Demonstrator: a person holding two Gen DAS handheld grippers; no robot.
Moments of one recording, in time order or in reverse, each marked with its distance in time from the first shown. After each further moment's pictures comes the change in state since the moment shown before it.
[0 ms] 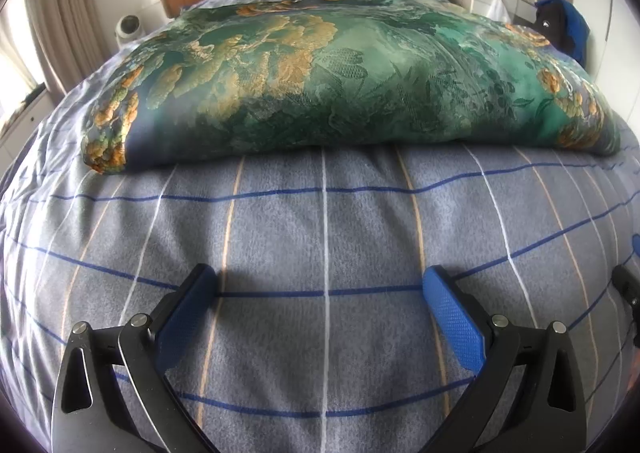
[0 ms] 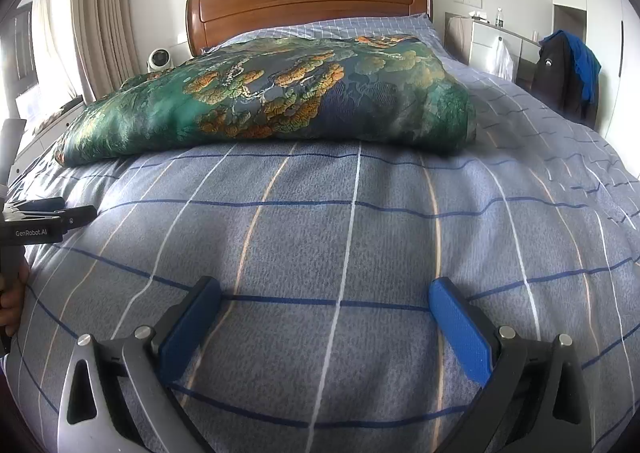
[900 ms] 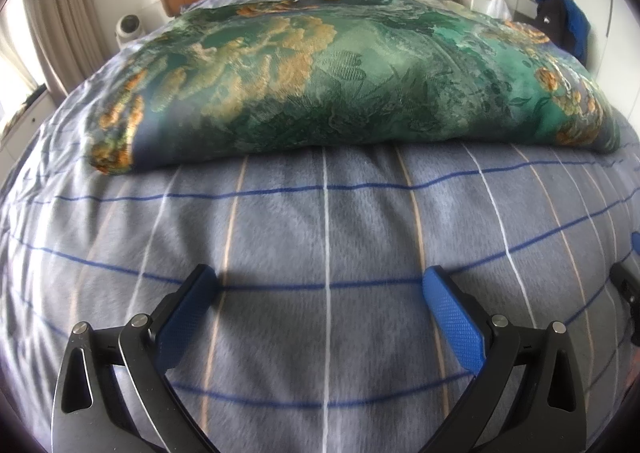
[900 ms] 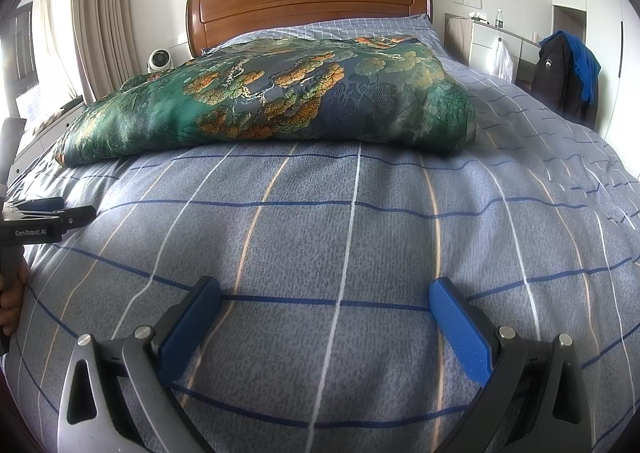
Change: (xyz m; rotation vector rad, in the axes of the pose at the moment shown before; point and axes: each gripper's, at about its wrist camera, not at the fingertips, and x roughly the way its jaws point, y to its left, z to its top) left arm -0.011 -0.002 0.002 0.011 0.020 0.020; right arm 0.000 0.000 -0.001 -0.001 -0.001 0.001
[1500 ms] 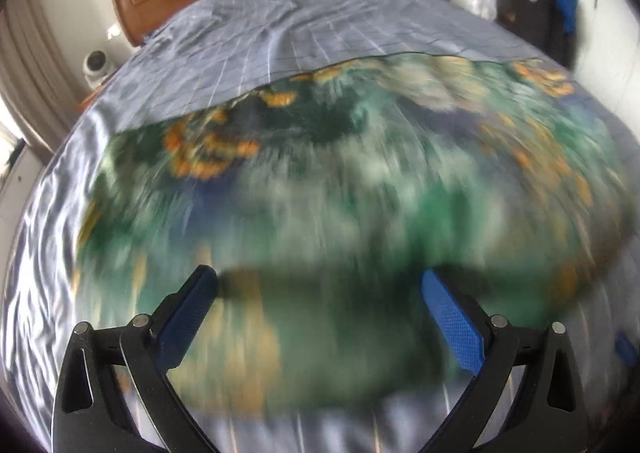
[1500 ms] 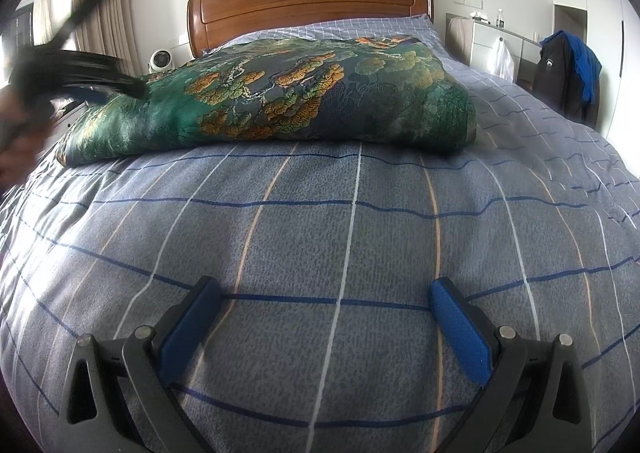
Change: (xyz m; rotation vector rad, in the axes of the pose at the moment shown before) left arm 0.047 -0.043 0.167 0.130 0.042 -0.009; right arm 0.000 0.000 0.003 0.001 -0.003 0.004
